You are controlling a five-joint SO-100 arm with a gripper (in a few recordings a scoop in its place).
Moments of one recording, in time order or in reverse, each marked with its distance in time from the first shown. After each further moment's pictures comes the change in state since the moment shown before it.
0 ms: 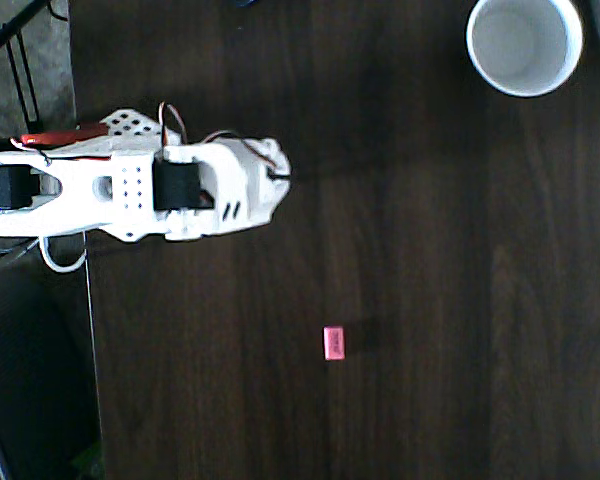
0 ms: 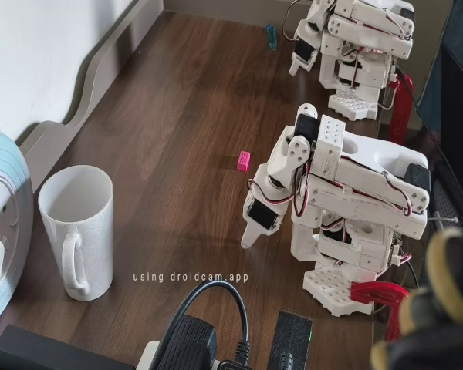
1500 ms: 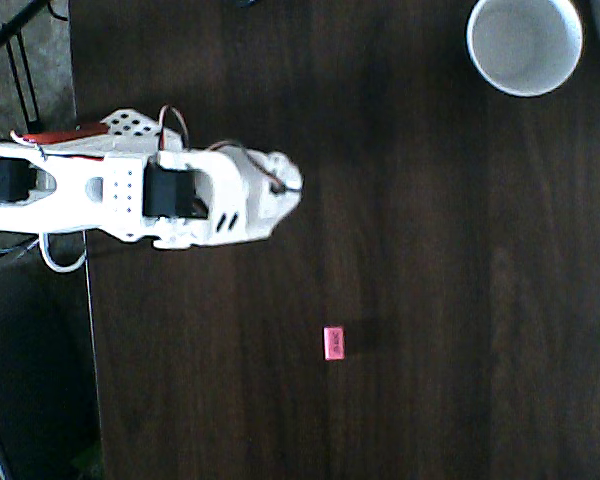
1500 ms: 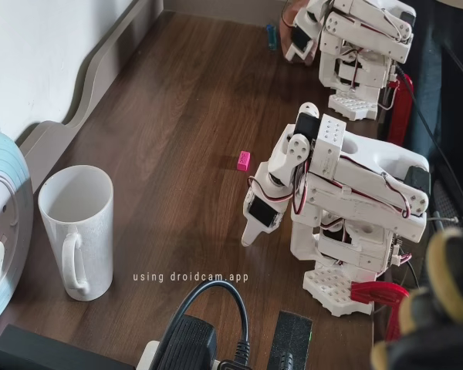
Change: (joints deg) arm 3.1 -6.5 -12.7 0.9 6.5
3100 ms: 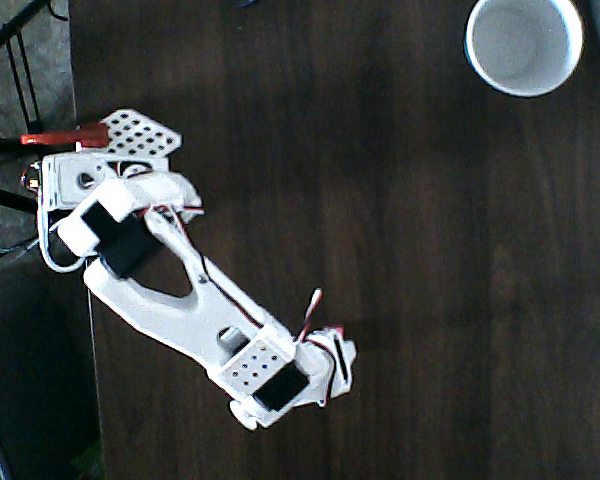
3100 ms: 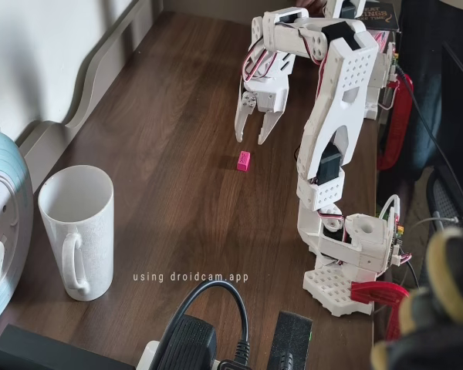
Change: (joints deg) arm 44.6 -83.2 -49.0 -18.1 19.5
